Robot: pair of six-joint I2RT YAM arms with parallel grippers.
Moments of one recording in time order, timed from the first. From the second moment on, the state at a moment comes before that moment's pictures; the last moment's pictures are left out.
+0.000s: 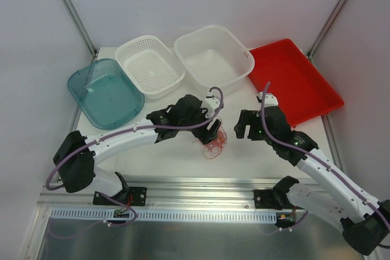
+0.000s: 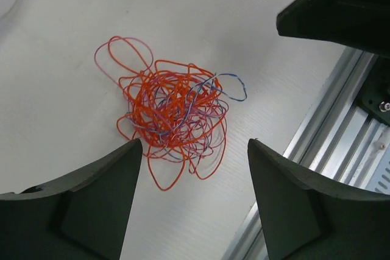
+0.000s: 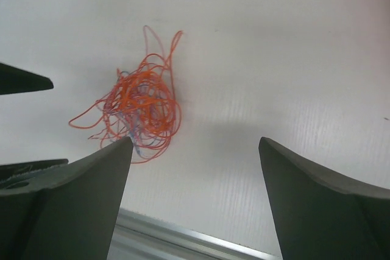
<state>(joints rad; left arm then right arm) -0.93 1.39 1.00 -0.23 0.14 -0.13 0.67 0.84 0.76 -0.58 0.20 0.48</state>
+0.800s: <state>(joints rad) -0.97 1.70 1.18 -0.23 0.18 0.11 0.51 0.77 0.52 -0.48 0.04 0.57</state>
